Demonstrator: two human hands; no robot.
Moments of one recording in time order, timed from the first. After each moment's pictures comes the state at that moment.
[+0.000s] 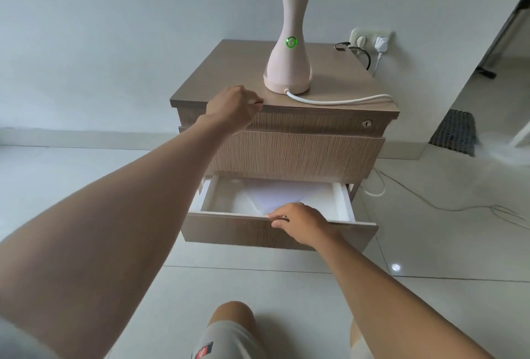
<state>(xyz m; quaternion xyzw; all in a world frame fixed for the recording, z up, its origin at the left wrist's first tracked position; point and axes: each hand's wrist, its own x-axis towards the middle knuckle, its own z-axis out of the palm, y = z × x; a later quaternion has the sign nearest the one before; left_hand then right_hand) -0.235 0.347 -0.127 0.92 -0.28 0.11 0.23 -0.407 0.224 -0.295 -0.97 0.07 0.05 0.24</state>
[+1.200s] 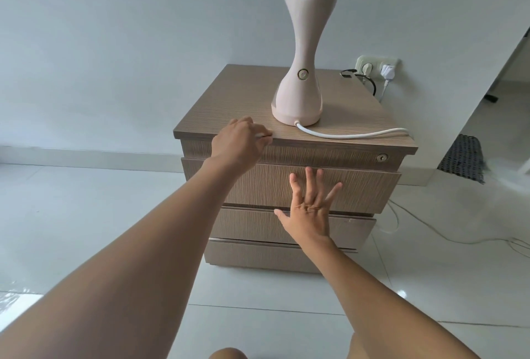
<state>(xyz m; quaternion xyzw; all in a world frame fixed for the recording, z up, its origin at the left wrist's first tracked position) -0.227 0.341 -0.140 0.91 -0.27 0.15 0.27 -0.326 0.206 -0.294 -0.95 0.15 -0.28 -0.07</state>
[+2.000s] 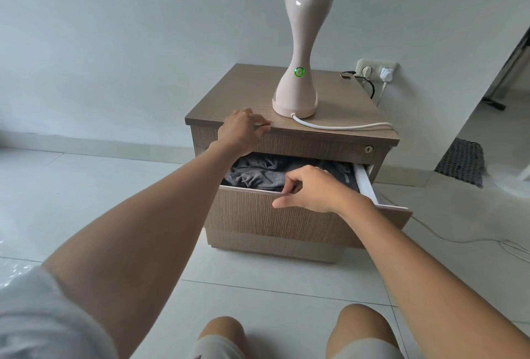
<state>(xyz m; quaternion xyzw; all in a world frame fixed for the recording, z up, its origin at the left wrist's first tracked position) -0.235 0.344 -0.138 0.91 -0.26 0.13 0.29 -0.396 0.205 -0.164 -0.97 0.03 0.01 0.25</state>
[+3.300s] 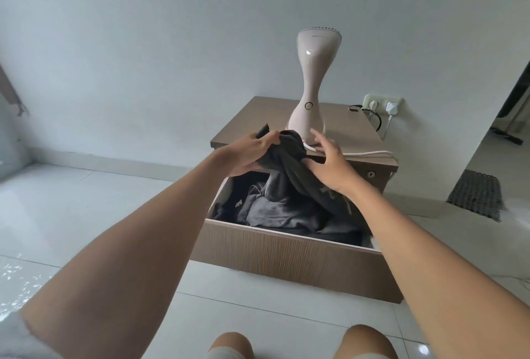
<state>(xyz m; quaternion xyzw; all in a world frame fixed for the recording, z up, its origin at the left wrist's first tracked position) -0.310 0.387 -0.076 0.67 -0.21 -0.25 0.66 -0.373 0.189 -0.116 -0.88 0.02 -0.18 0.43</state>
